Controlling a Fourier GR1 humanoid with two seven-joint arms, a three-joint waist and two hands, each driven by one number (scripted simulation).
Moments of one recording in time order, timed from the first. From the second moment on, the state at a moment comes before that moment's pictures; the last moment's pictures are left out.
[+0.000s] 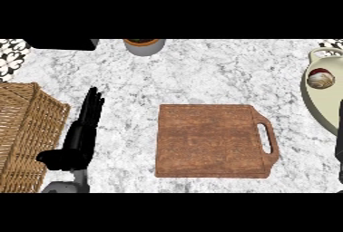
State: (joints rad) left arm -0.04 0.08 -0.11 -1.57 0.04 0.17 -0.12; right arm -0.84 -0.32 -0.99 -0.80 2.05 -0.17 1.24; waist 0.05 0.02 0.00
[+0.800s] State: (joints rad) left arm -0.02 0.08 -0.11 -1.59 0.04 0.18 -0.11; right arm -0.78 -0.16 -1.22 -0.99 1.94 -0.54 1.09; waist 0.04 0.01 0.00
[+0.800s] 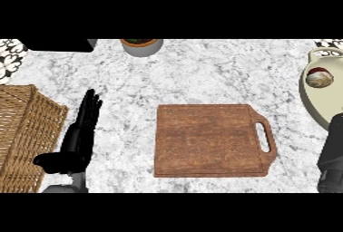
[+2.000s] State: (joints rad) left arm -0.03 0.08 -0.10 -1.58 0.04 0.18 -0.09; right arm -0.57 0.00 -1.18 -1.25 1.97 -1.22 1.17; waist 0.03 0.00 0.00
